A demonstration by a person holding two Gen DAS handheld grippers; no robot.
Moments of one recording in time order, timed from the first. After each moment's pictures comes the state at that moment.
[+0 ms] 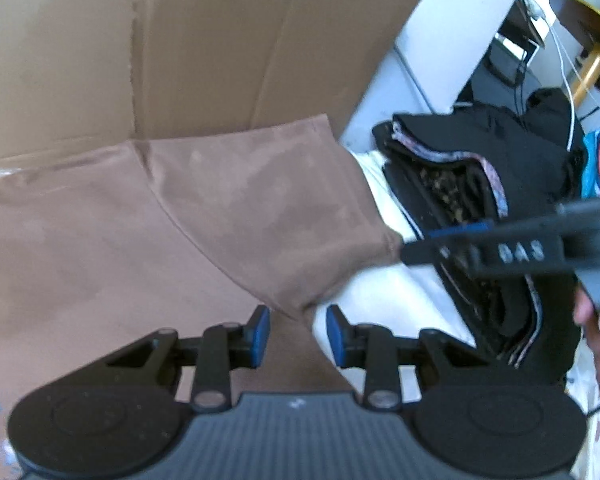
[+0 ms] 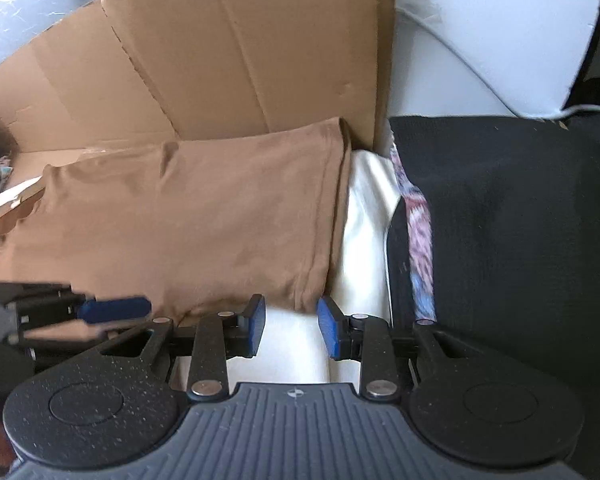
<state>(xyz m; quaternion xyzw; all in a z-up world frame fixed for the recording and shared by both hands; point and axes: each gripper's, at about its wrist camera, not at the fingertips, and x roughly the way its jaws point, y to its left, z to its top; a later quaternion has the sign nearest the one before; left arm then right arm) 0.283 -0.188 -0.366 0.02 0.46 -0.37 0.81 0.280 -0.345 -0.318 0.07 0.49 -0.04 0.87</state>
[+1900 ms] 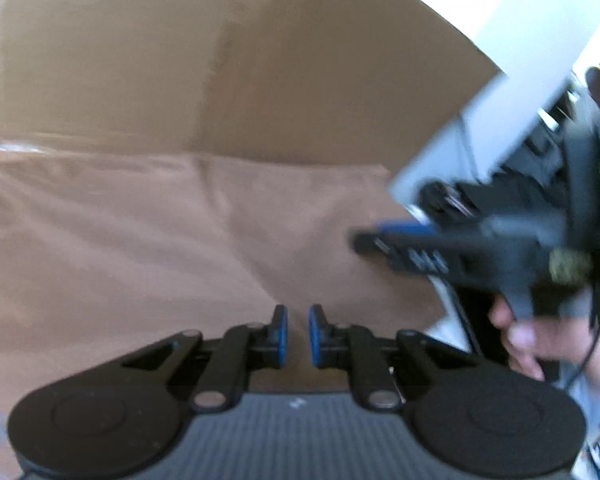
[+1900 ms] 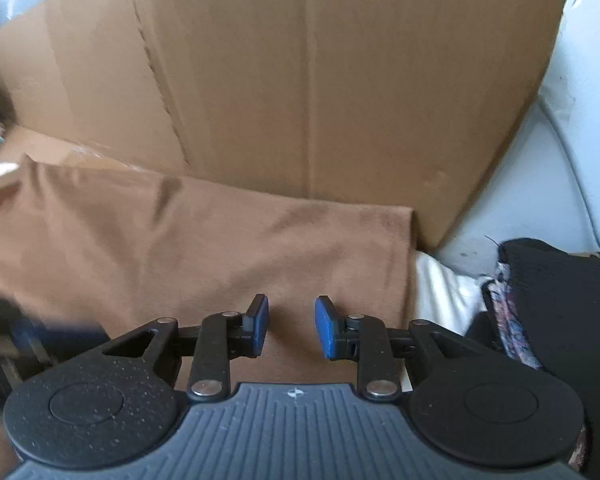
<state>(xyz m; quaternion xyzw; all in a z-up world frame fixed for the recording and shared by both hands) 0.340 -0.138 -0.366 -0.07 0.45 -0.31 0.83 0.363 -0.319 -0.350 -0.03 0.45 -0.01 0.89</state>
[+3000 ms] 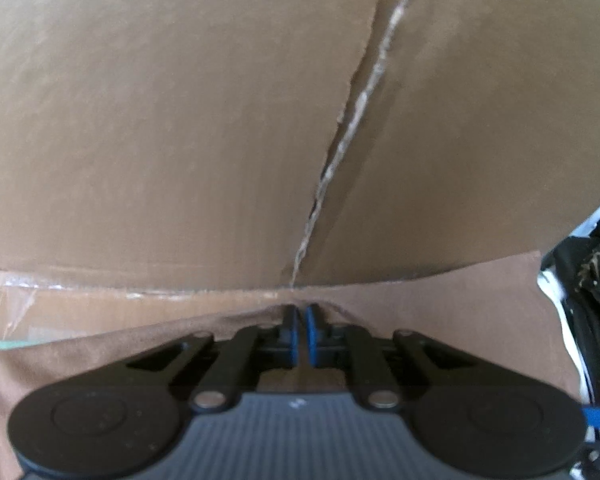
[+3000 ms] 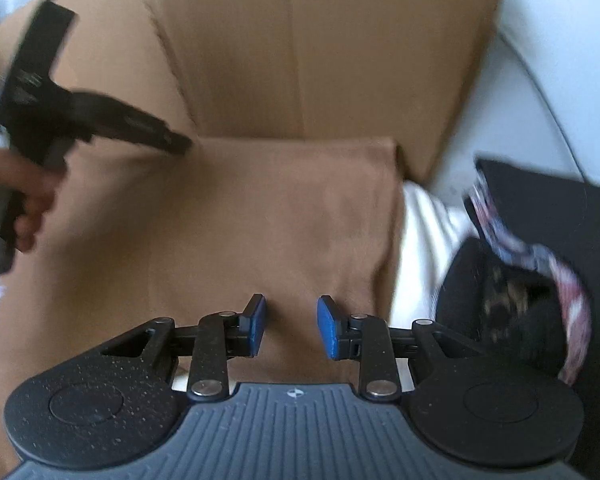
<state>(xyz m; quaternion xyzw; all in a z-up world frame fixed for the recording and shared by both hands) 0.461 -0.180 -0.388 0.01 0.44 -0.25 0.86 0.322 -0.328 -0.353 0.00 0.48 -0.01 0.88</state>
